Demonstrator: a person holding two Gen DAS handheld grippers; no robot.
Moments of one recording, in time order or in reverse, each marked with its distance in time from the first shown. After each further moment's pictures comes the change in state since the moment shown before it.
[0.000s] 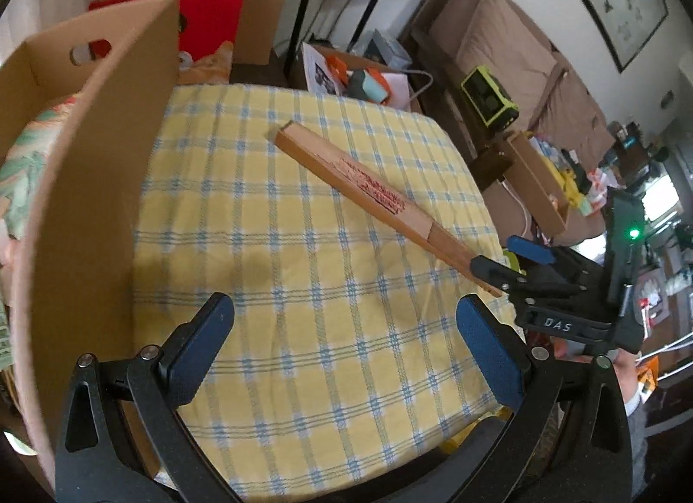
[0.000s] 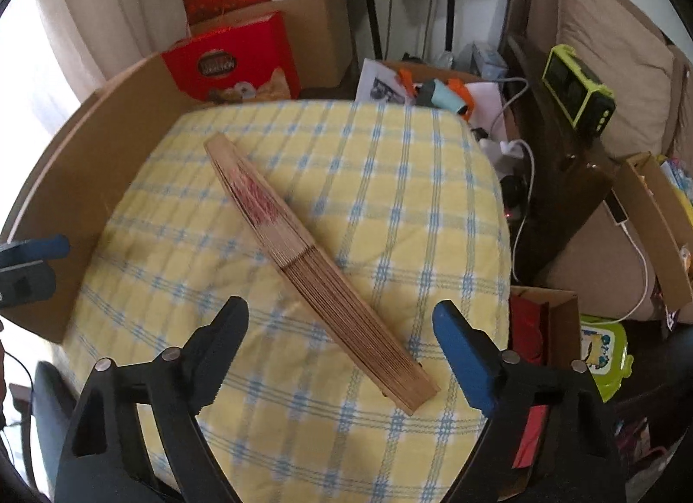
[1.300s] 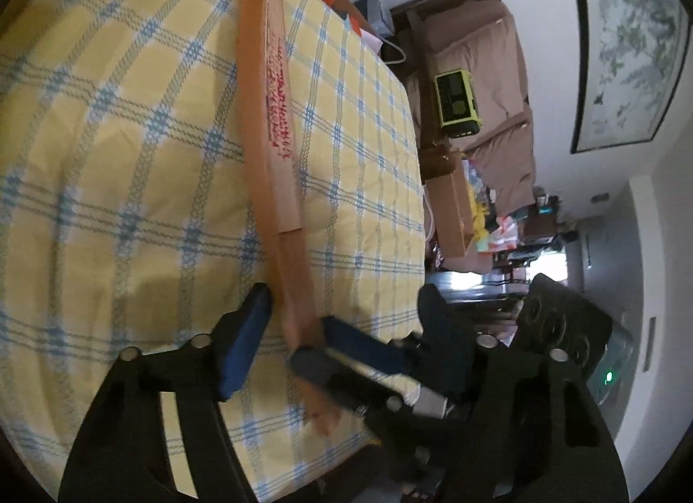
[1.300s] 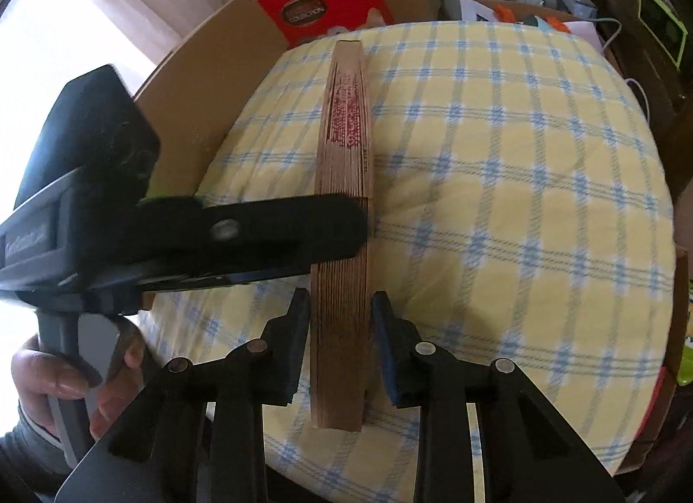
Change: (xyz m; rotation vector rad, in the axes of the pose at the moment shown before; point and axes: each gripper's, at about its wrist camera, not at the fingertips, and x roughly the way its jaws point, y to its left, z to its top) left arm 0.091 0.015 -0.011 -0.377 0.151 -0.435; right arm 0.021 0.068 -0.029 0.052 0.129 0.340
